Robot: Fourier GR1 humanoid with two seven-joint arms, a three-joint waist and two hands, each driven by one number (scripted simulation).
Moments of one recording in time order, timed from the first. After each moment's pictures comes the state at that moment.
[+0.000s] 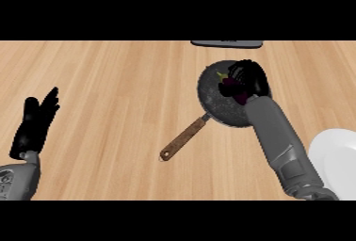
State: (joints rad) left arm -0.20 0.32 0.15 -1.30 -0.13 0.03 0.25; right arm -0.90 -0.05 -0.39 -0.46 0.83 -0.39 0.00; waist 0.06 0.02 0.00
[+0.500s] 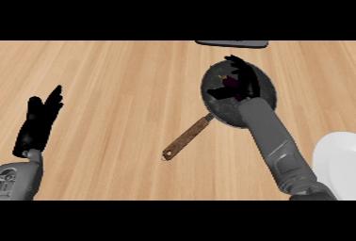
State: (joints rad) left arm -0.21 0.32 0.14 -1.31 -0.13 0.02 0.24; right arm -0.96 -0.03 -0.49 -0.31 0.73 -0.46 -0.16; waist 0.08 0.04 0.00
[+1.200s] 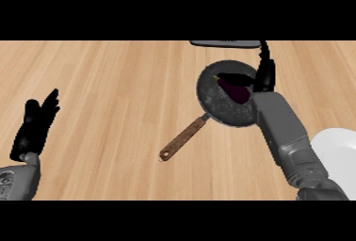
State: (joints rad) left arm -0.19 0.32 0.15 -1.30 -0.13 0.03 0.24; right arm -0.99 -0.08 -0.67 -0.30 0.54 -0.56 -0.36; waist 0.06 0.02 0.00
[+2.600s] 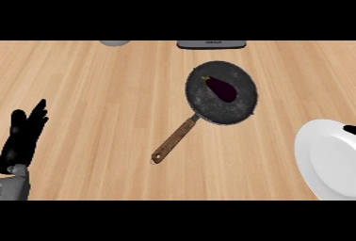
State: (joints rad) left arm -0.11 0.32 0.21 -1.32 -0.13 0.02 0.23; right arm -0.31 -0.45 -0.69 -0.98 0.18 0.15 -0.25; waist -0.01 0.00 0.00
